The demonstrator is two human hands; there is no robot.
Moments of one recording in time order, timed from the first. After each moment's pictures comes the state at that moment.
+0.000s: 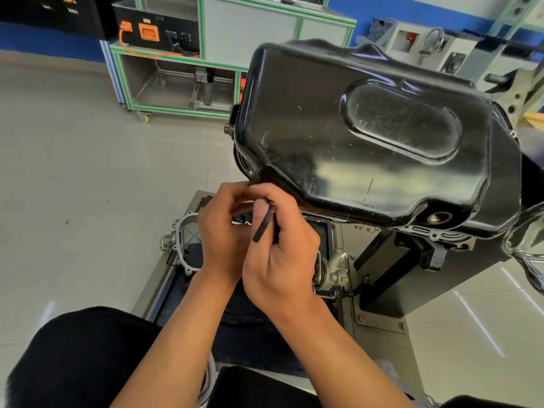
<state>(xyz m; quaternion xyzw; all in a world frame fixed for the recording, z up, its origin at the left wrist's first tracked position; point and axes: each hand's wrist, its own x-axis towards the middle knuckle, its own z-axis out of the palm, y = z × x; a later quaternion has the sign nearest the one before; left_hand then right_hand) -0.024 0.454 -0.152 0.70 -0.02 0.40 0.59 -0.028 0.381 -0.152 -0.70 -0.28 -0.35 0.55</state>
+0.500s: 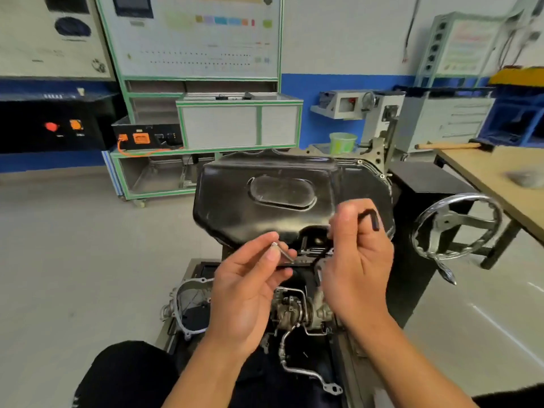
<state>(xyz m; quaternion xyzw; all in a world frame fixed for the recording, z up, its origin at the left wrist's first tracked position) -0.117 0.385 -0.062 0.44 -0.10 0.10 0.89 -0.099 0.257 -0.025 -0.65 -0.20 -0.38 0.62</state>
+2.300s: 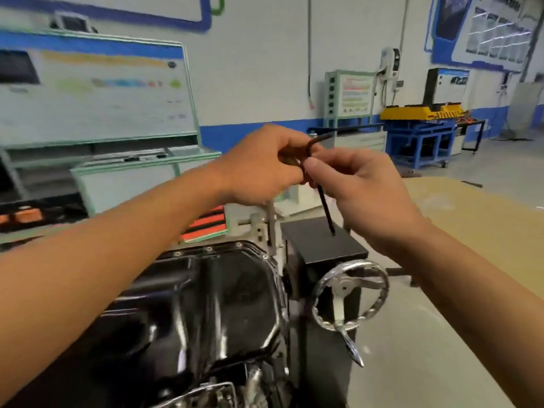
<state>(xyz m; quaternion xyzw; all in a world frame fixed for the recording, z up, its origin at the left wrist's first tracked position) 0.058 0.152 0.194 0.78 -0.50 0.06 0.37 -0.014 0.002 0.149 -0.76 -0.15 -0.32 0.55</state>
